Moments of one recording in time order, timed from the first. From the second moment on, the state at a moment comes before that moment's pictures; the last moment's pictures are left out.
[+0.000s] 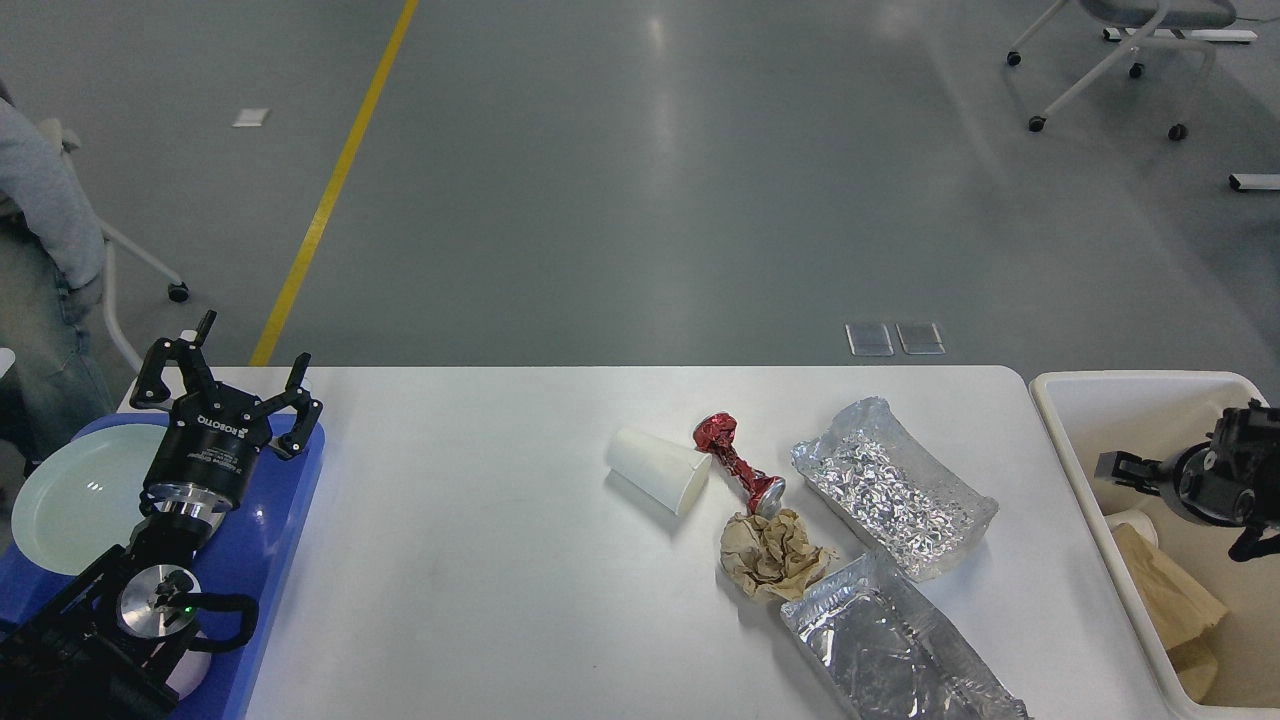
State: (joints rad) left arm -0.39 0.30 -1.11 -0.63 0.14 -0.62 -0.43; right arm 1.15 -0.53 -0.97 0.65 -0.38 0.19 -0.14
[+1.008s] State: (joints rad) left arm -0.39 0.30 -1.11 -0.63 0.14 -0.62 -0.43; right arm 2.53 -0.20 -1.31 1.66 0.02 0.71 -0.20
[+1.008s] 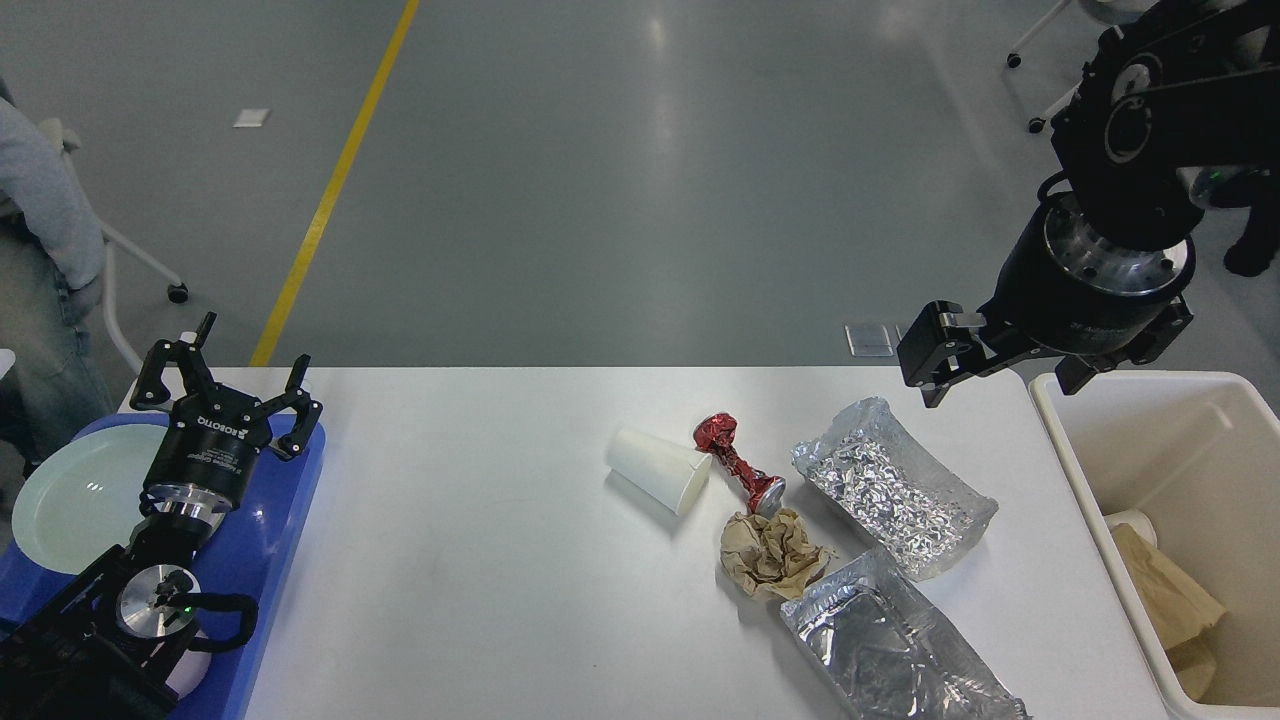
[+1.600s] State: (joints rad) left arm -0.39 0.30 -1.11 -0.63 0.14 -0.62 -0.43; right arm 2.43 -0.21 -1.30 1.71 -0.01 0.70 -0.19
